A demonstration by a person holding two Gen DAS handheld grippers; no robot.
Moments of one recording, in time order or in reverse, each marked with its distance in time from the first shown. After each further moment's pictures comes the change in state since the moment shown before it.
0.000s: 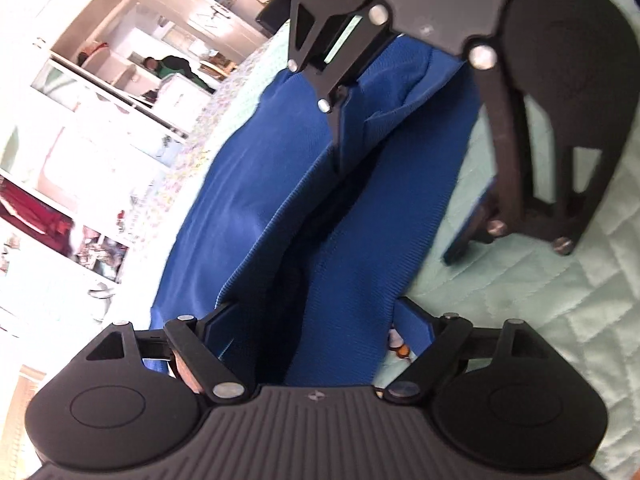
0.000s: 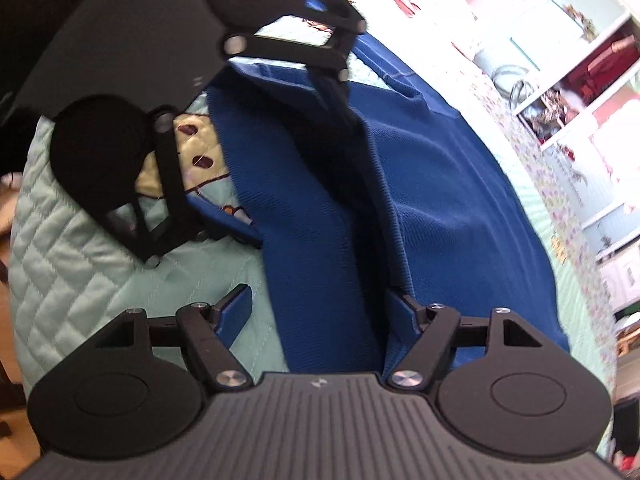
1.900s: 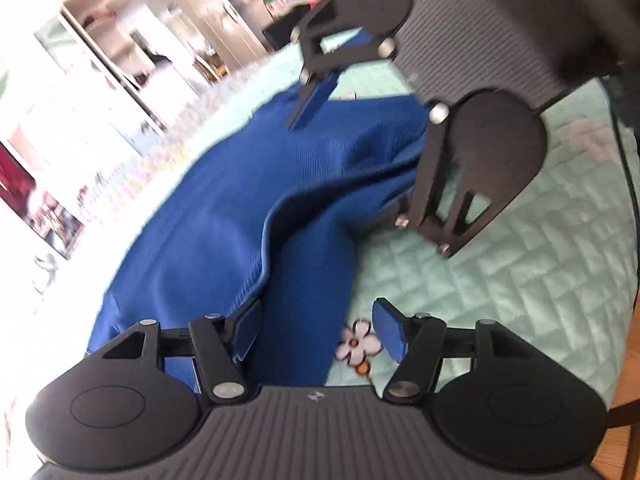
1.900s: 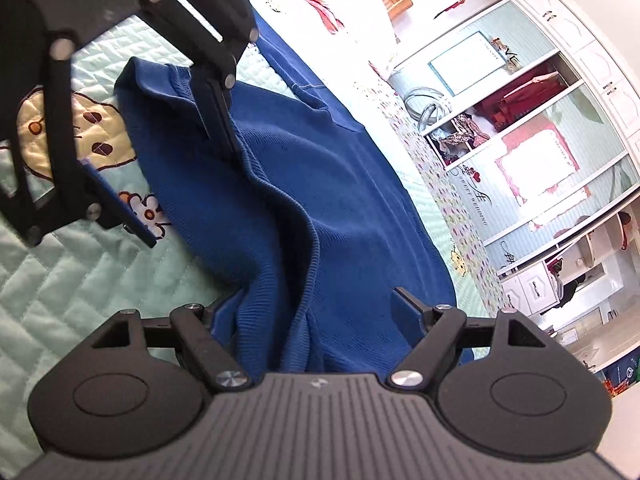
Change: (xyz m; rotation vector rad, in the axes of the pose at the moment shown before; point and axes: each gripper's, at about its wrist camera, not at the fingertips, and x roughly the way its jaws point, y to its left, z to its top) left arm -0.060 0.002 0.012 -0.189 -0.093 -0.150; right arm 0.001 -0.004 0.002 -0.014 -0.040 -0.326
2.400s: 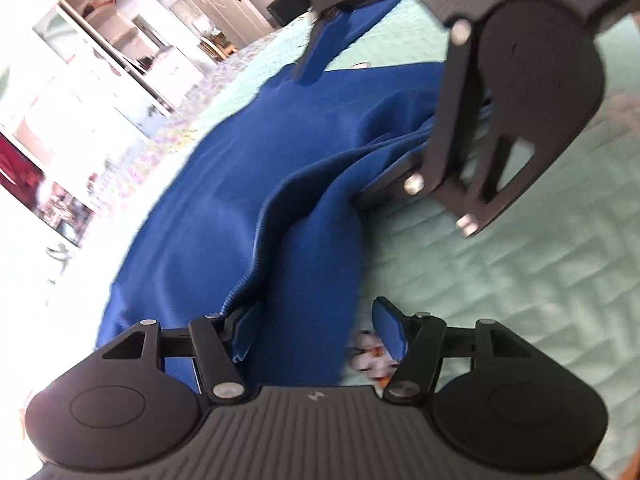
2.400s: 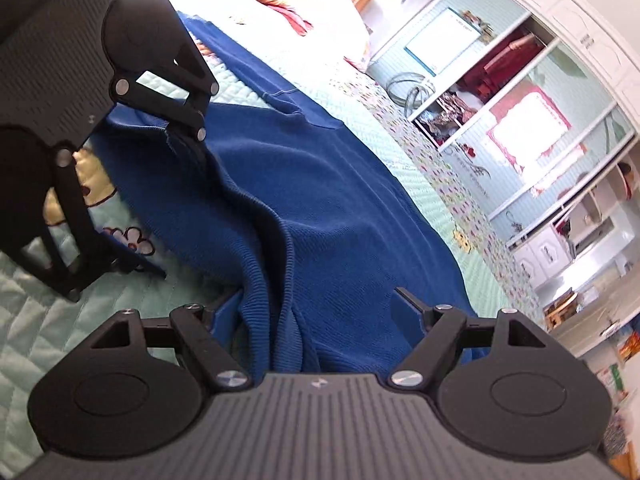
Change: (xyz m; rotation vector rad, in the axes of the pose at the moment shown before) left arm 0.032 0.009 0.008 0.021 0.097 0.053; right arm -0.004 -0.019 -0.004 0.172 -0.003 0.021
